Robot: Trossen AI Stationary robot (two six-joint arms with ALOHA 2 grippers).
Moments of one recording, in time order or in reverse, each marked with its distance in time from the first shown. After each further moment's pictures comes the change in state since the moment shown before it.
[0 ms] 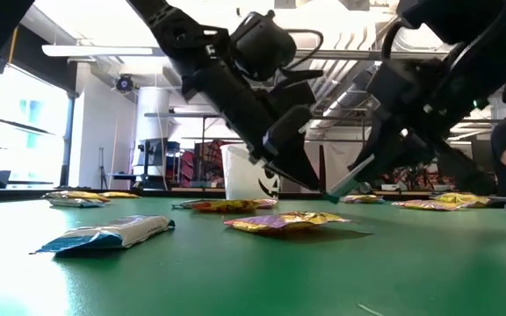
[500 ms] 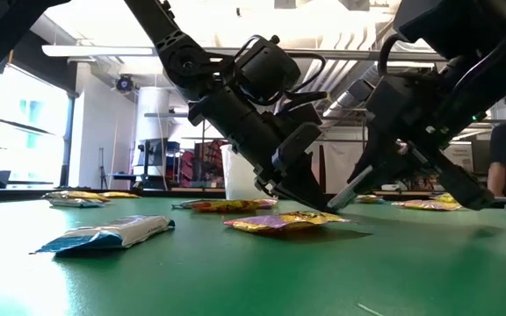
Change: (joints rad) left arm 0.016 0.094 0.001 0.107 0.107 -0.081; right arm -0.001 0.052 -0.002 0.045 0.001 -0.064
